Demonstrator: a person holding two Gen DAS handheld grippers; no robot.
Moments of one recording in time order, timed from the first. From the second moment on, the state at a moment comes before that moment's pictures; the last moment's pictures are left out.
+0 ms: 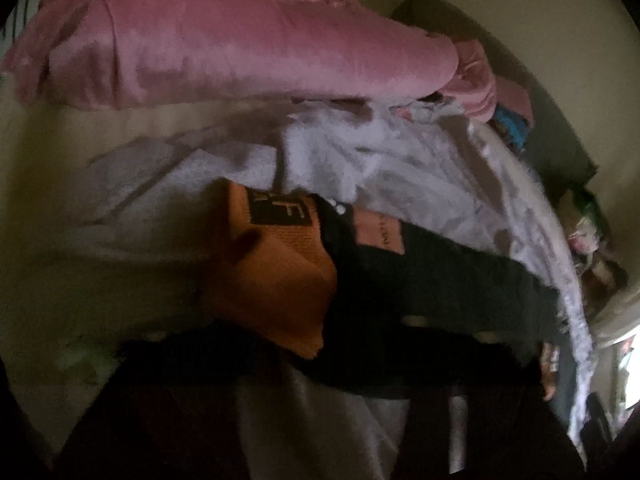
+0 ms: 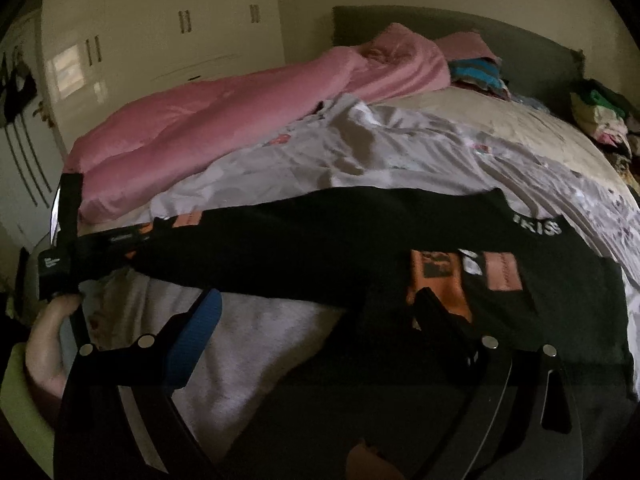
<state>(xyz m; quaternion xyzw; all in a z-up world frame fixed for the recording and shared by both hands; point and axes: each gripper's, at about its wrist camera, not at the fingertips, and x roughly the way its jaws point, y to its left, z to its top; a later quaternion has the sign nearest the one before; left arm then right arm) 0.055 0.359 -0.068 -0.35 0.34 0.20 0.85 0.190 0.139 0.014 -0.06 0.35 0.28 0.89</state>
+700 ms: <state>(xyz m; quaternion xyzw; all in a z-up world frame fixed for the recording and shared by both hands) 0.041 0.320 0.011 -0.28 0.28 0.19 0.90 0.194 0.001 0.026 0.06 0.34 0.20 0.92</state>
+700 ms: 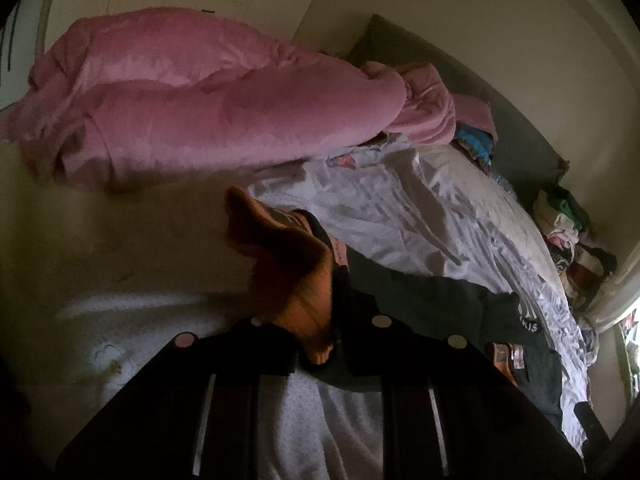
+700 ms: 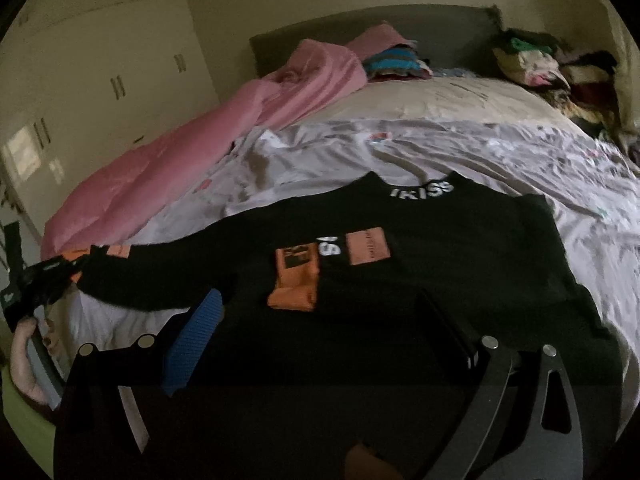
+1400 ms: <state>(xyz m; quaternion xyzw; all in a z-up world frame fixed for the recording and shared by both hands) 0.076 0.225 0.081 -0.21 0.27 0.11 0.93 0.184 -0.076 0.033 0.14 0.33 0.18 0.92</state>
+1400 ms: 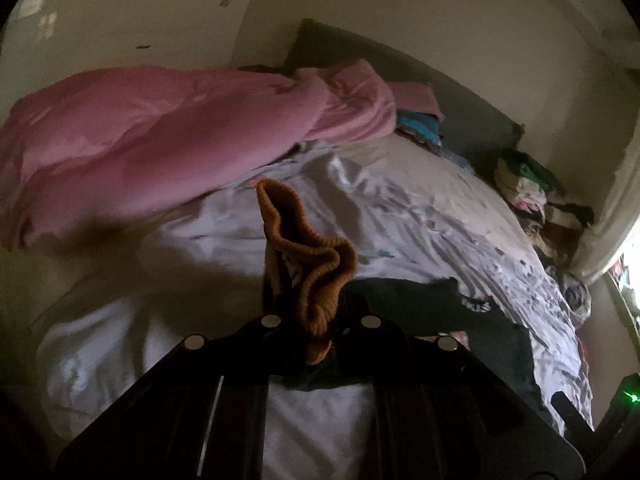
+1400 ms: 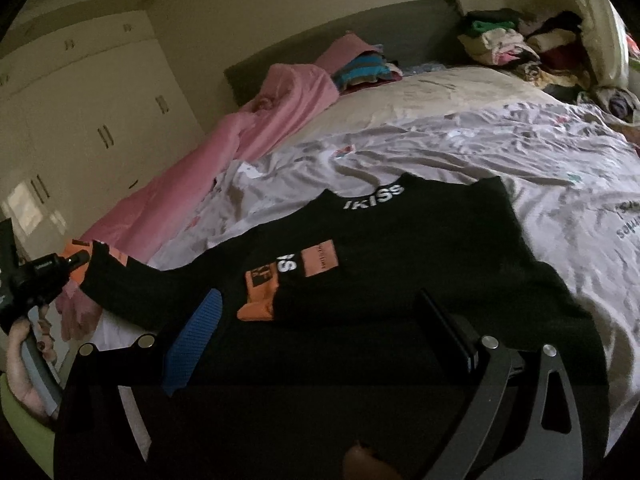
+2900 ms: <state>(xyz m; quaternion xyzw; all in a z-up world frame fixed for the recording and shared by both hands) 0.171 -0.008 0.056 -0.12 0.35 -0.15 0.92 0.168 -0.216 0.033 0.23 0.29 0.06 0.93</state>
